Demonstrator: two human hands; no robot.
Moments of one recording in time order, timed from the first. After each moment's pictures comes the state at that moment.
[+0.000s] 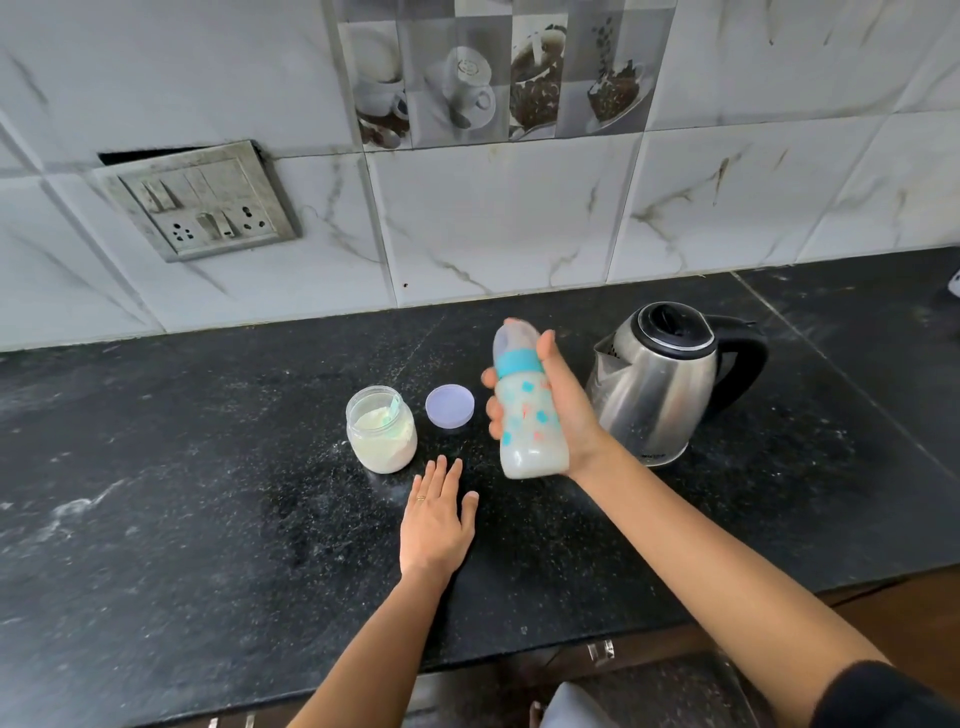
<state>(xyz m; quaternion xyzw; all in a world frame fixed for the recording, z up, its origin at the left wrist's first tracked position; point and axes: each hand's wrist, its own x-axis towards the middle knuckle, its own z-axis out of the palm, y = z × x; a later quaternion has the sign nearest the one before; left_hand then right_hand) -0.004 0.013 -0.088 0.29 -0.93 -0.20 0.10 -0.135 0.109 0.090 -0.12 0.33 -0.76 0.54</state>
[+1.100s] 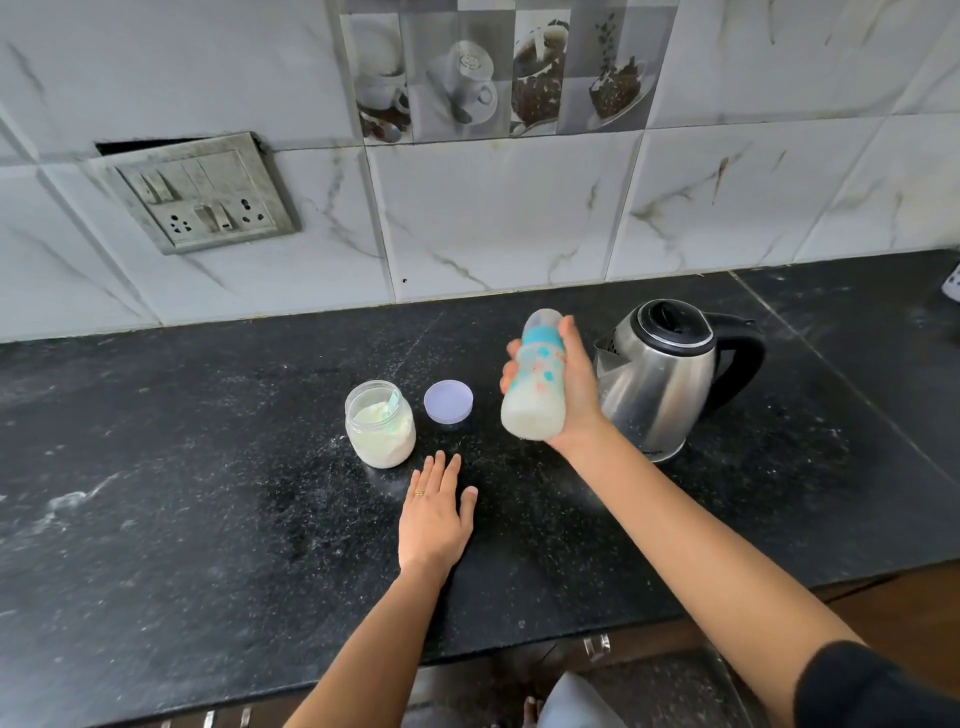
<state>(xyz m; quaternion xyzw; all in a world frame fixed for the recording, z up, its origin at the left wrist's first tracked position) -0.005 0.012 -0.088 0.29 -0.93 -0.20 0.11 -0.143 0.101 0.094 -0.02 0.32 -0.83 0.46</state>
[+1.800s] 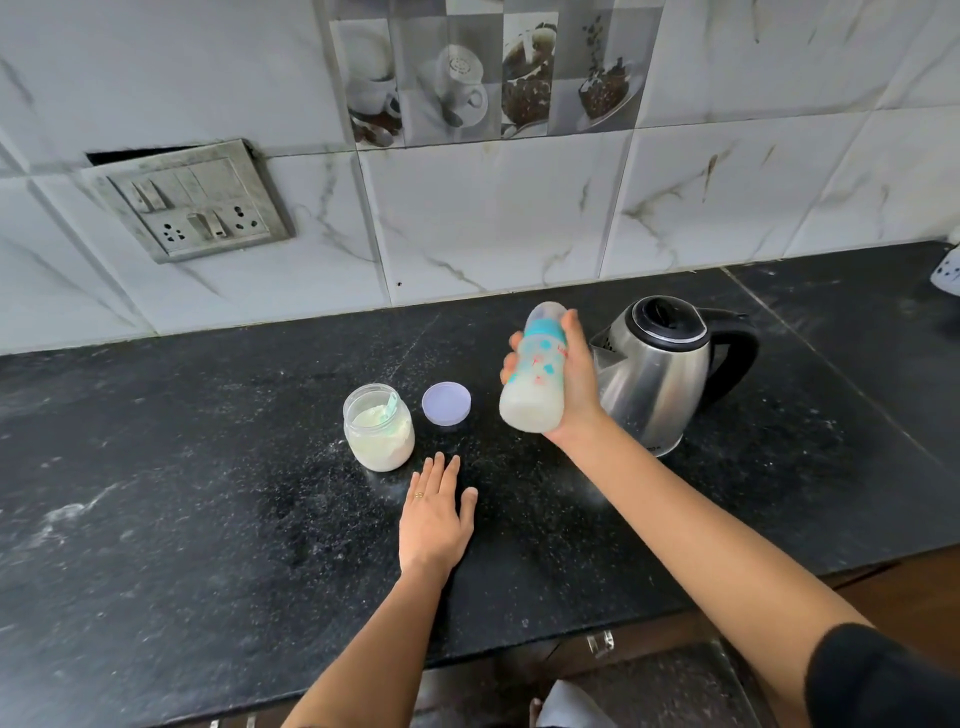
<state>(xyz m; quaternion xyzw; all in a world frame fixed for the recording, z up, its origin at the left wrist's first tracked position) -0.004 0.011 -0.087 0.29 -0.93 -0.20 0.10 -0.141 0.100 0.101 -0.01 0.32 -0.84 0.44</state>
